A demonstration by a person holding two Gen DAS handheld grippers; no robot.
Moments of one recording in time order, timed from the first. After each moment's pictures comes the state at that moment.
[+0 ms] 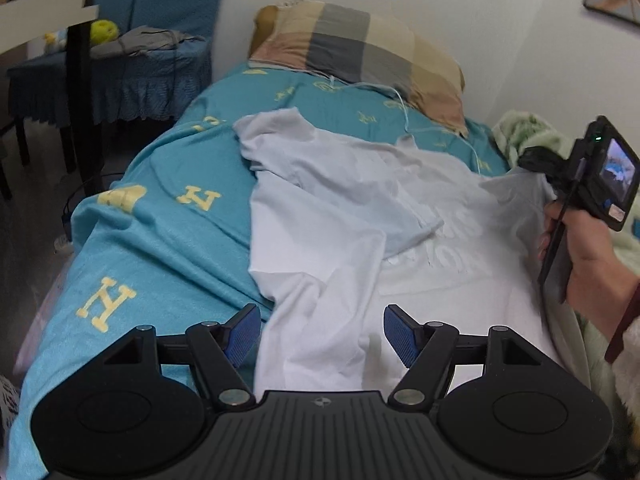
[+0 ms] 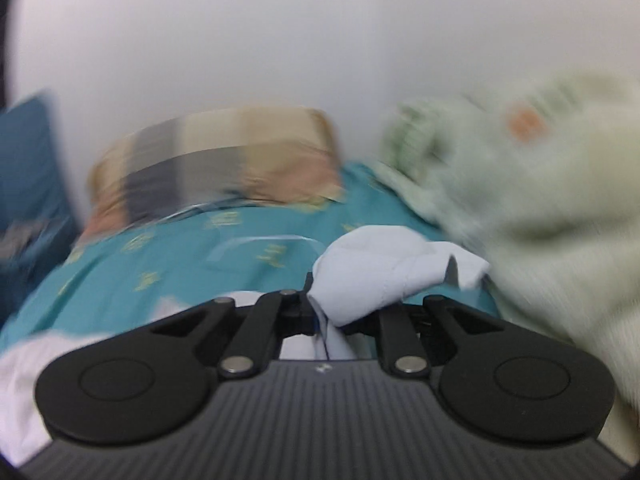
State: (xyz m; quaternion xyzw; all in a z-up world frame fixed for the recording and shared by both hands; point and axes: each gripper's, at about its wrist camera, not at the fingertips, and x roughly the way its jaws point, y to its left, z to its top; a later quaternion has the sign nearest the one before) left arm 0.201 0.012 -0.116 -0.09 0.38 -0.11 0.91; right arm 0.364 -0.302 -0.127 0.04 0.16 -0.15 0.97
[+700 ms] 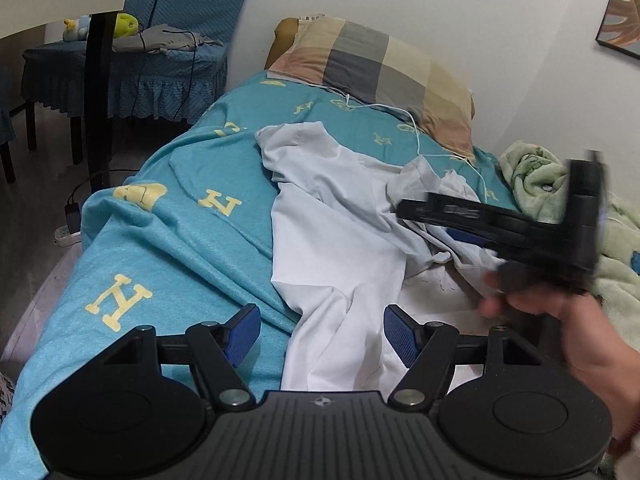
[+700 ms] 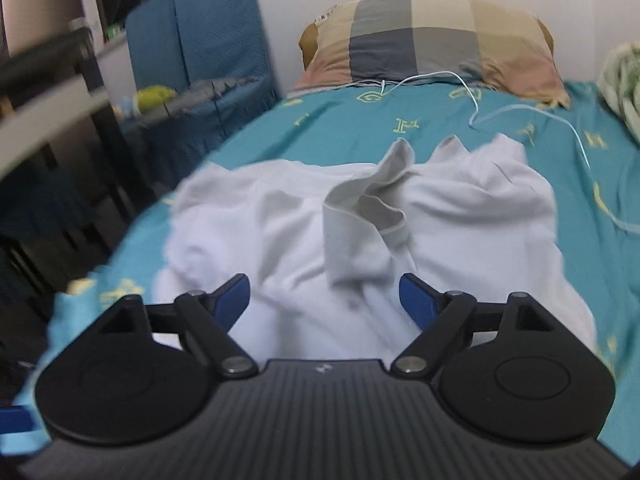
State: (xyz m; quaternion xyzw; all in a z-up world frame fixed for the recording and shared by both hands) left arm 0.200 0.029 -0.122 -0.12 0.36 -0.11 0.92; right arm 0.309 -0.214 -0.145 0.10 0.31 0.13 0.94
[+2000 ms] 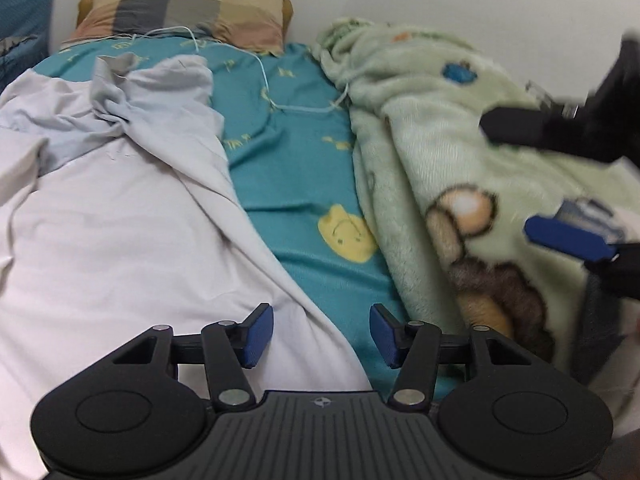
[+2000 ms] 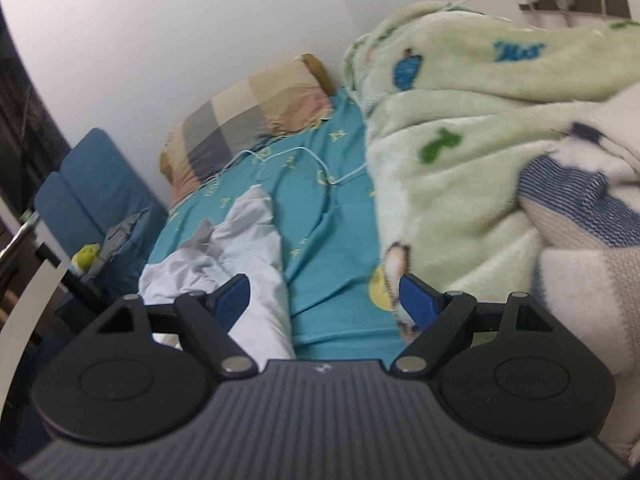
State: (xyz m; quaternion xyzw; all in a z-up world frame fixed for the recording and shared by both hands) left arm 0.087 -0.242 -0.163 -0.01 0.41 -0.30 0.86; right arm 0.015 -0.384 -0.083 0.29 0.25 -0.10 0.92
